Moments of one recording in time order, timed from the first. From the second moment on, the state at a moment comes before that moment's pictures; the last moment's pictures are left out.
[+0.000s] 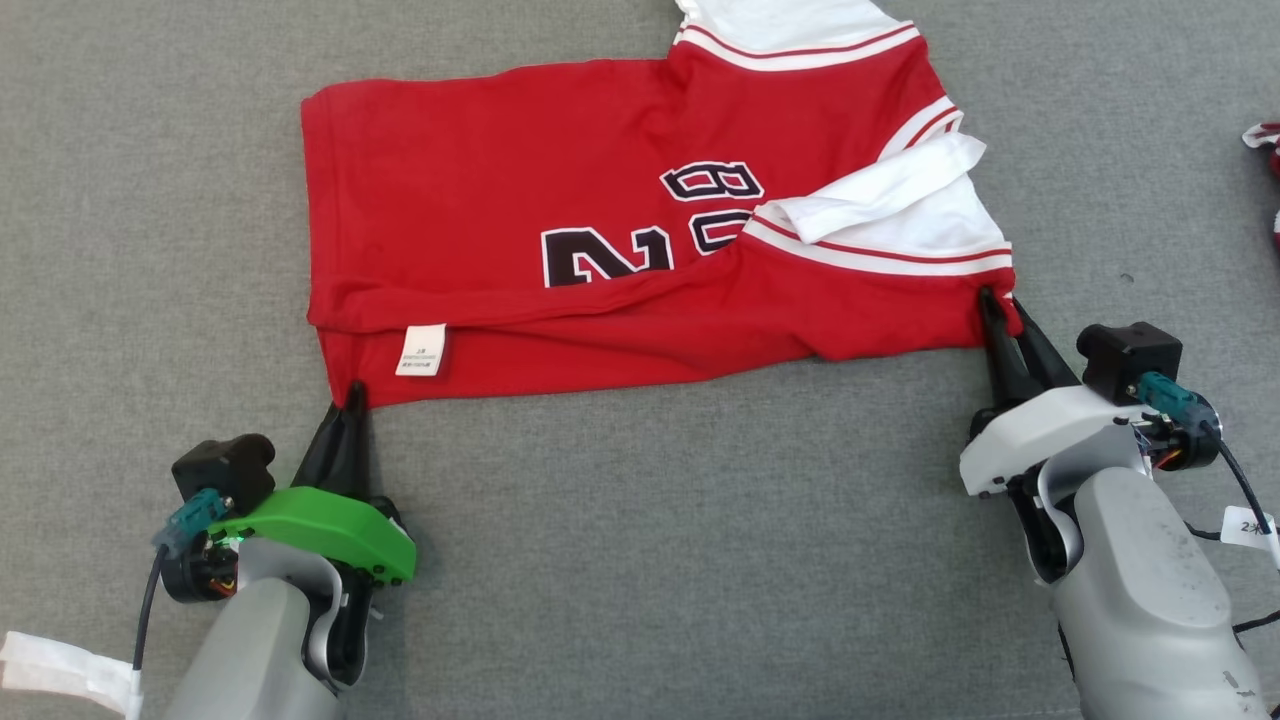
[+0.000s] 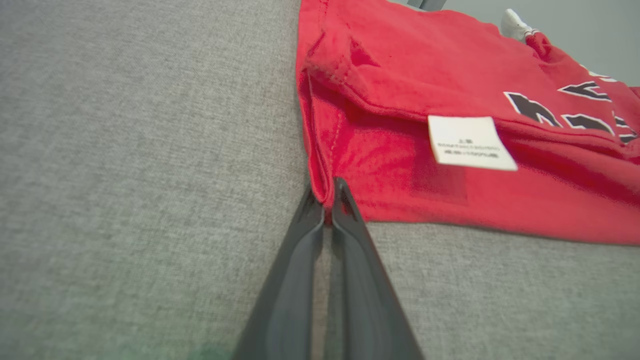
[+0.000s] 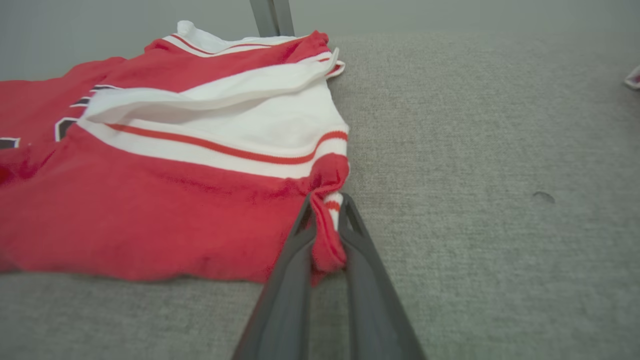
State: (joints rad) left arm -0.39 0.16 -0.28 0.67 -0.59 -0.13 -0.27; right arm -0.50 -0.05 -0.07 0.63 0.12 0.13 -0.26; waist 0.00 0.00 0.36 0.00
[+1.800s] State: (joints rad) left arm -0.54 0.22 -0.22 0.64 -0.44 -0.13 -0.26; right arm -0.57 -0.16 0.05 0.47 0.15 0.13 -0.15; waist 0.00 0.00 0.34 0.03
